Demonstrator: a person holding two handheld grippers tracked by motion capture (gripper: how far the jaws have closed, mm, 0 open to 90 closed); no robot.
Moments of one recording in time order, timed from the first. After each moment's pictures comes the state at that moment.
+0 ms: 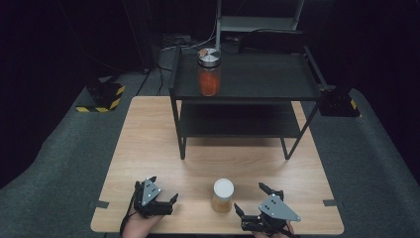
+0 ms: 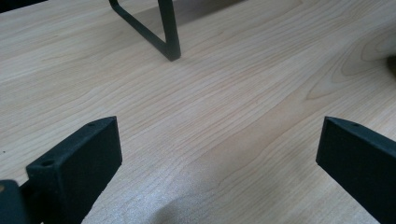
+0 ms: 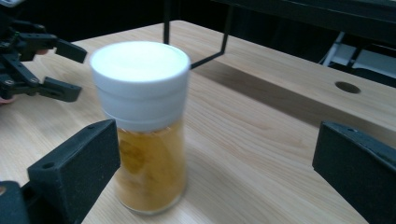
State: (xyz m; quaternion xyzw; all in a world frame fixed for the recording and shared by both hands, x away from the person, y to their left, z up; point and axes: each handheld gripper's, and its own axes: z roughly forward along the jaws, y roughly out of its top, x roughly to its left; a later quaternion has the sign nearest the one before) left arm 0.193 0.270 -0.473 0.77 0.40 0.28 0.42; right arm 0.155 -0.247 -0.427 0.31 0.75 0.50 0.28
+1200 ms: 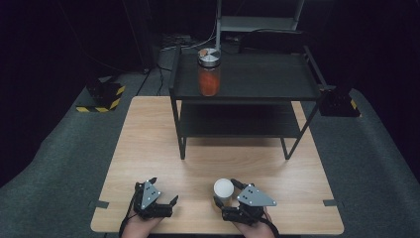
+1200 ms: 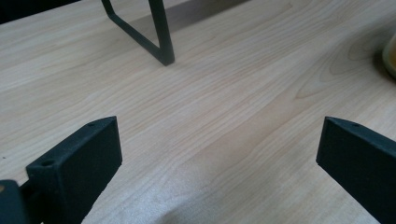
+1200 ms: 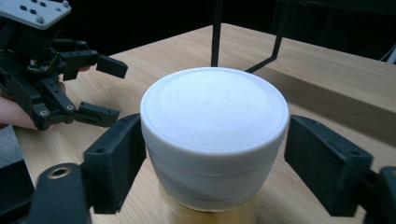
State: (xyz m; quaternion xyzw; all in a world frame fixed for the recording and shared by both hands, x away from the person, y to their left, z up) left arm 0.186 0.274 -0.475 0.77 0.38 0.29 0.43; right arm 0.197 -0.219 -0.436 0.29 0.76 0.54 0.21
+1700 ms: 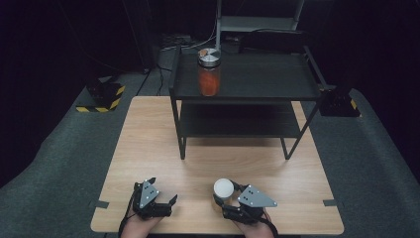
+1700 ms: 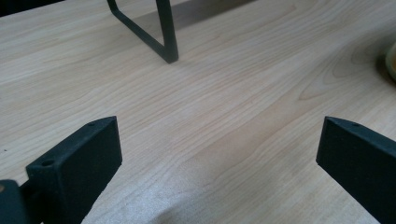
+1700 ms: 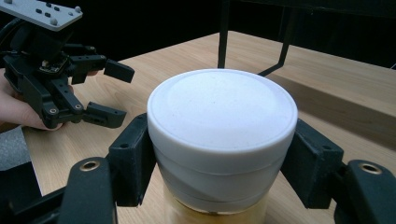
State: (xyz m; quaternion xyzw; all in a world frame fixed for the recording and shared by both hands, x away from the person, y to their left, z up) left arm 0.187 0.275 -0.475 0.76 0.39 0.28 0.43; right arm 0.199 -0.224 -0.444 0.28 0.76 0.55 0.20
